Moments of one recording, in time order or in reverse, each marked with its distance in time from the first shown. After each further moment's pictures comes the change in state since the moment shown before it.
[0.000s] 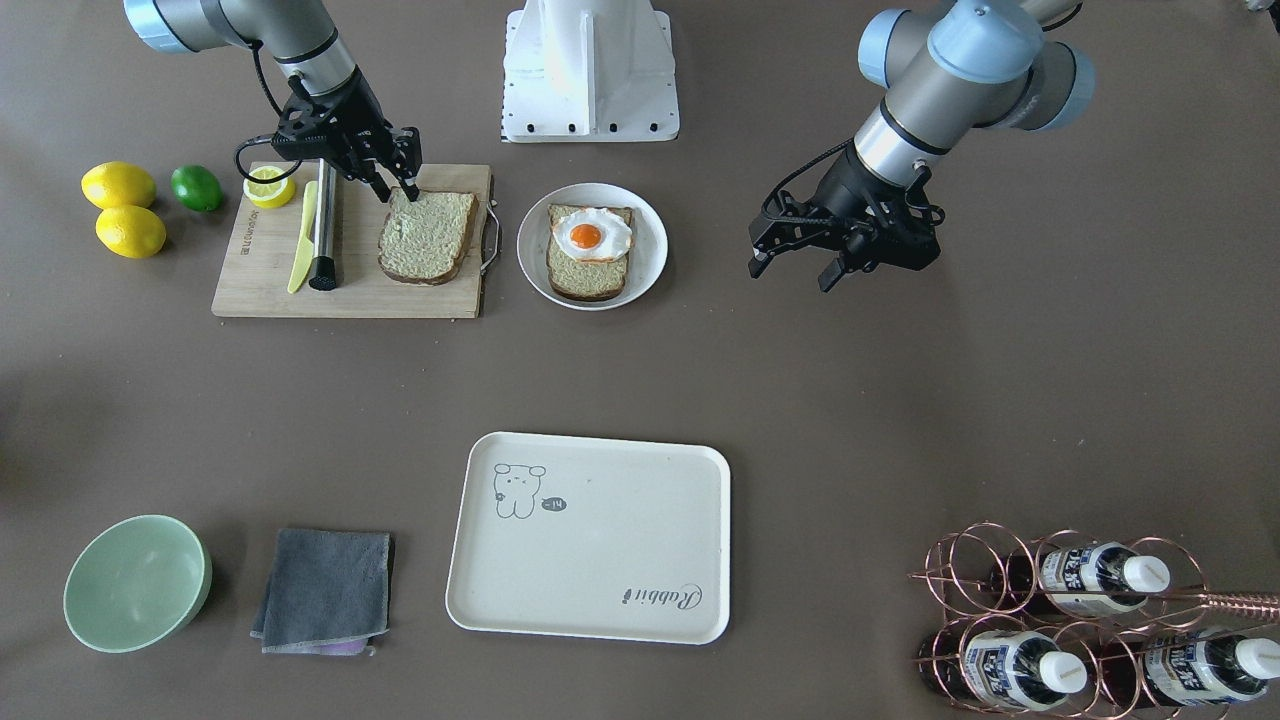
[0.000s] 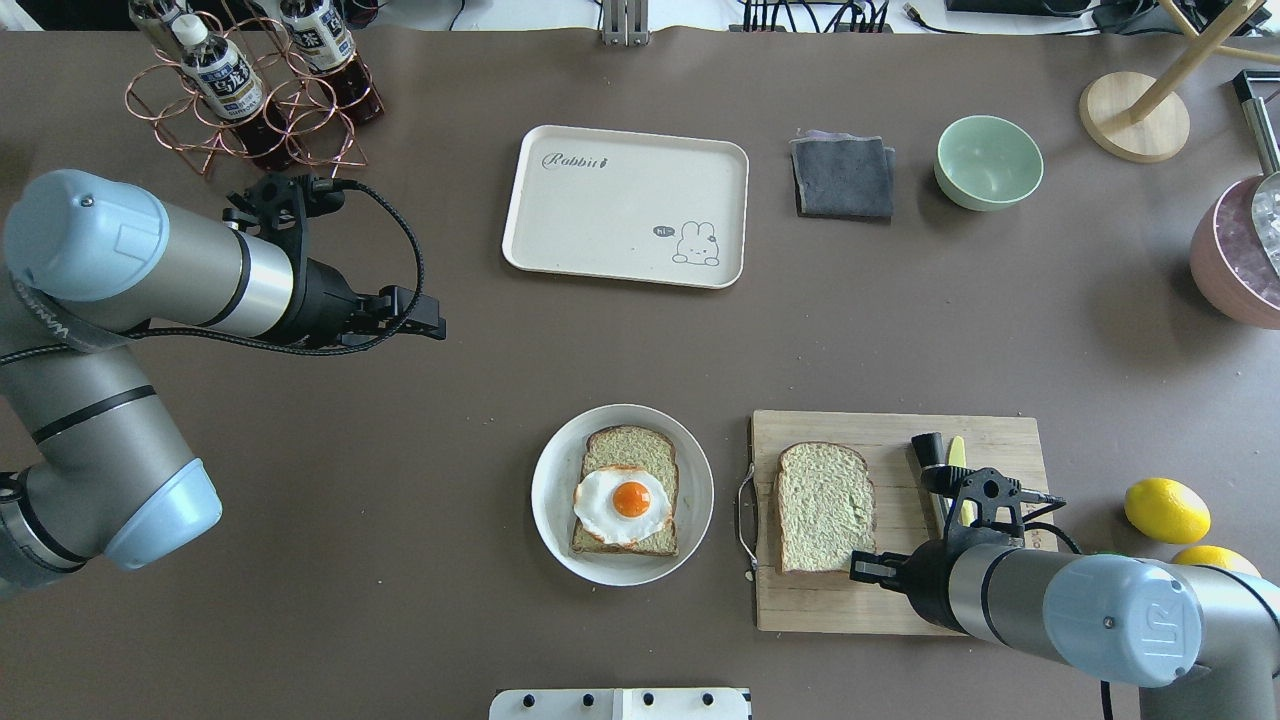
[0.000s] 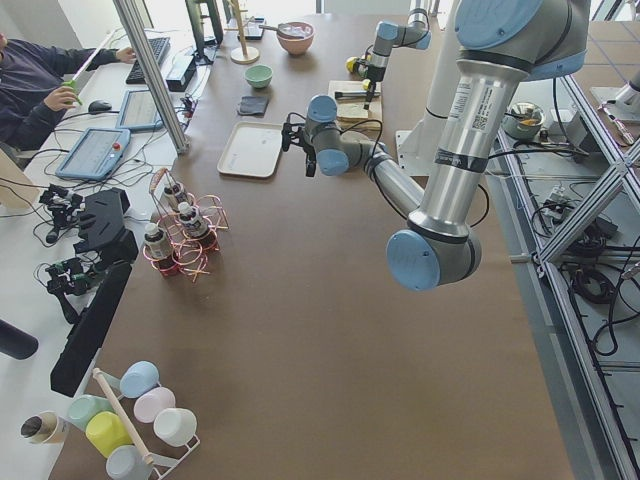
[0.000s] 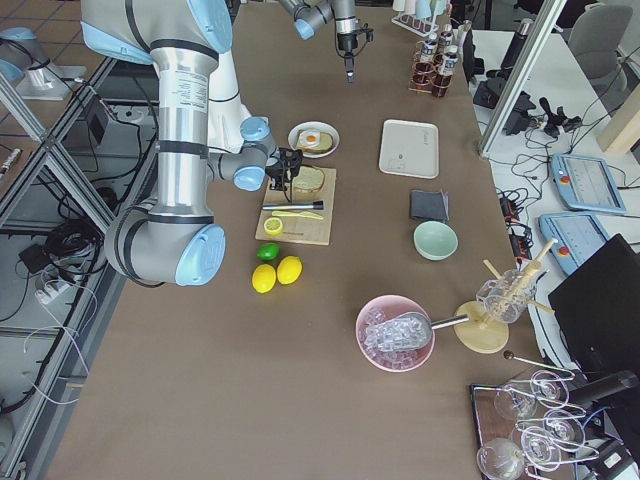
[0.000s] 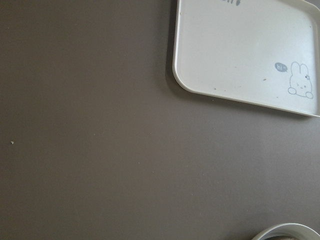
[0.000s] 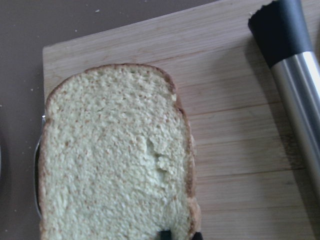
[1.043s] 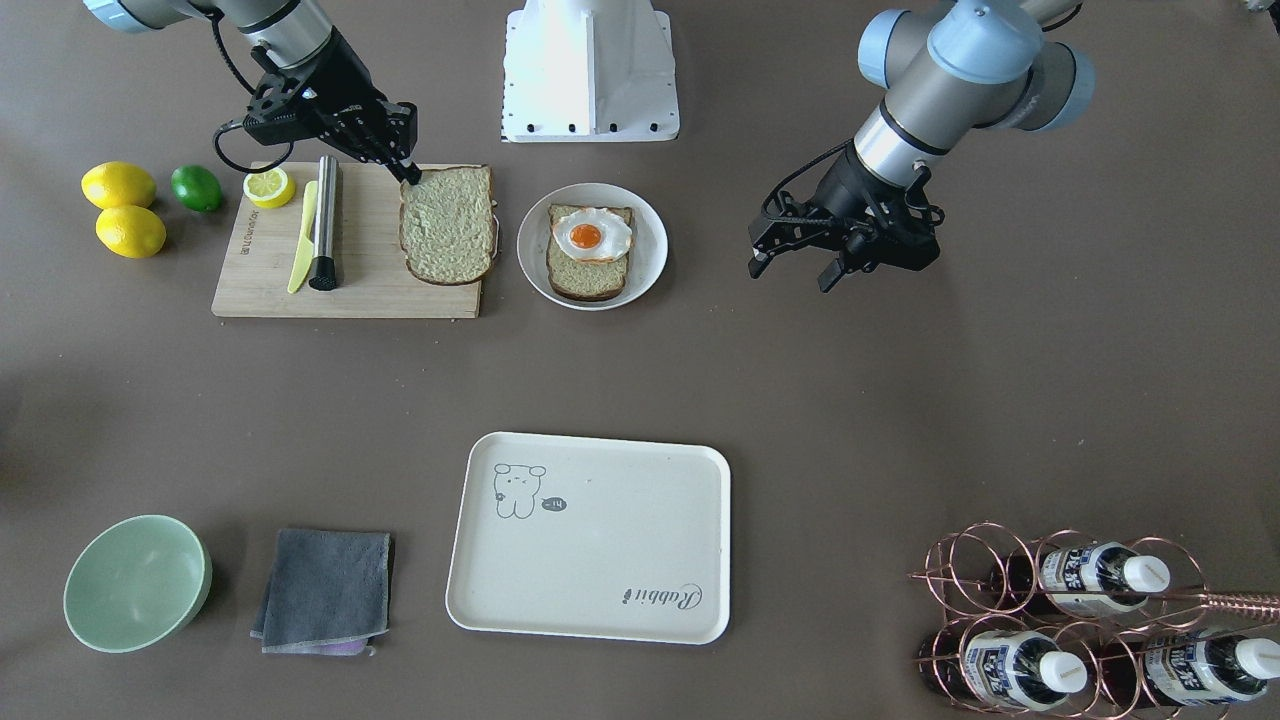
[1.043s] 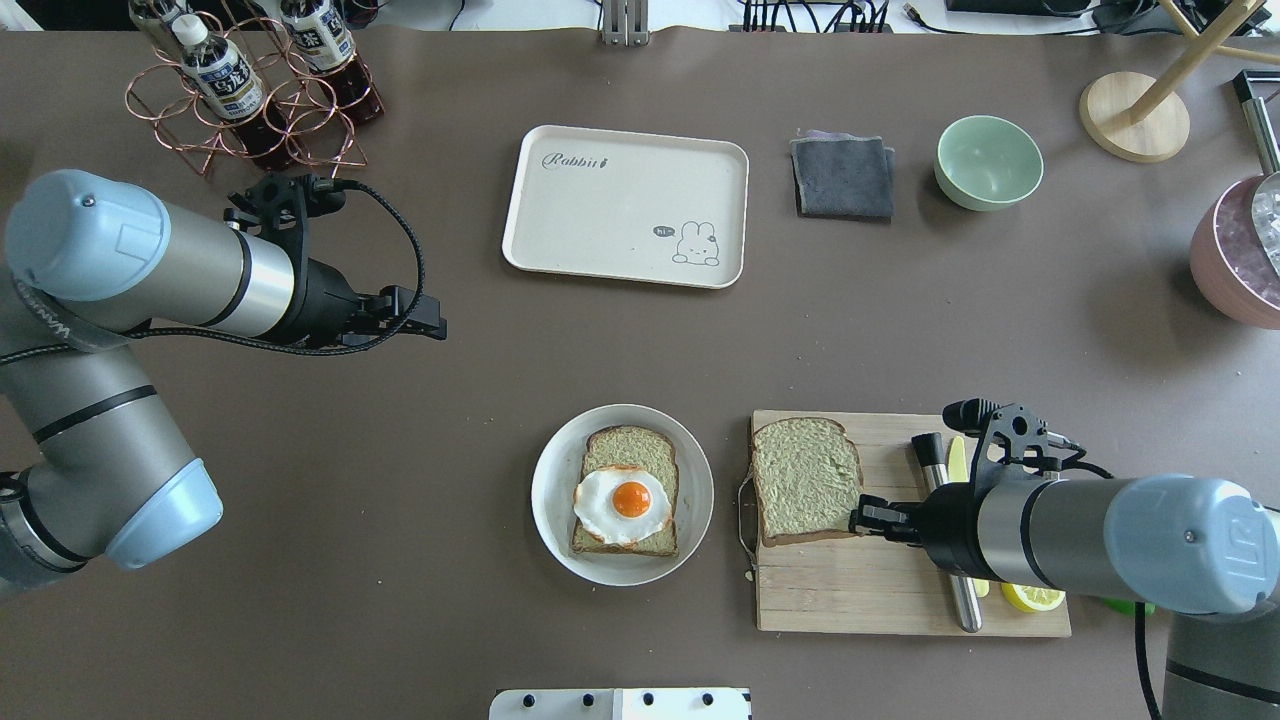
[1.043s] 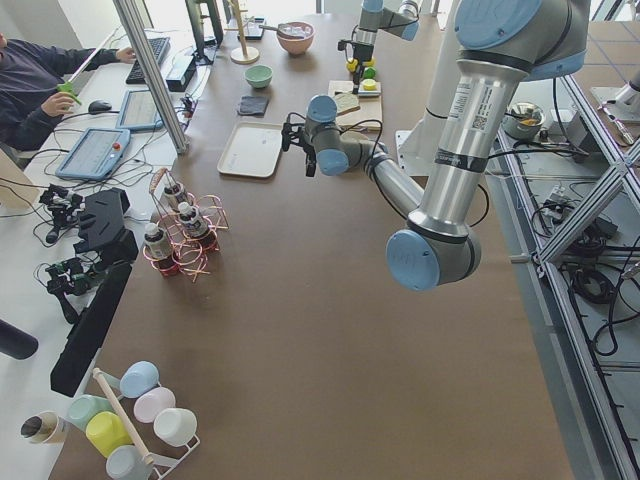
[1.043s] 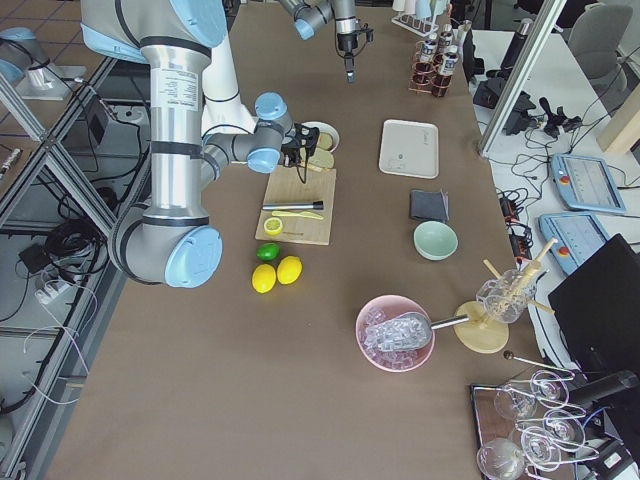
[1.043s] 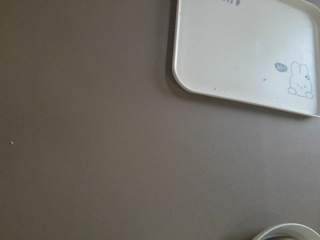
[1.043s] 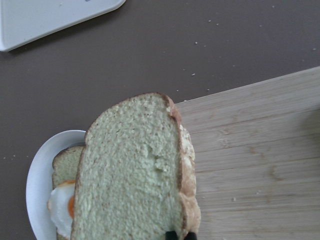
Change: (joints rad) left arm 0.001 -0.002 0.002 0.000 -0.001 0.001; right arm 0.210 0.180 0.102 -0.147 0.239 -0.003
